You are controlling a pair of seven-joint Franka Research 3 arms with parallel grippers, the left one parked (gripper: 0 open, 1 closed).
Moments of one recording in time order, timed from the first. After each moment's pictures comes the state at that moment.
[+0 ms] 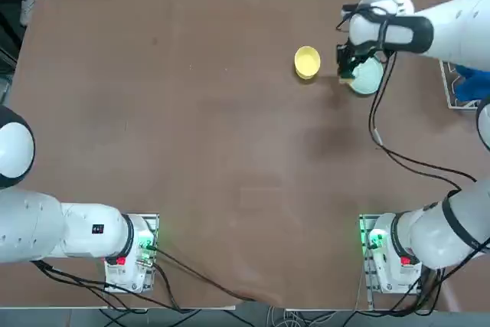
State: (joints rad) arm 0.39 0.15 -0.06 -2.21 0.08 2.28 0.29
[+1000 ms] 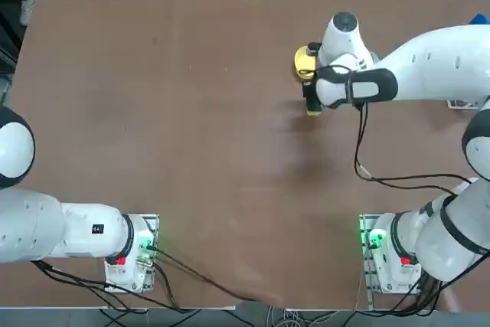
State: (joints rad) arm 0.66 0.19 -0.06 -2.37 0.08 2.54 0.56
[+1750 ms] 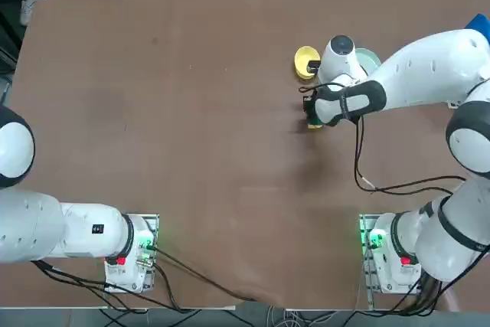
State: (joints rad) arm 0.66 0.26 -0.06 -2.42 0.09 2.65 0.56
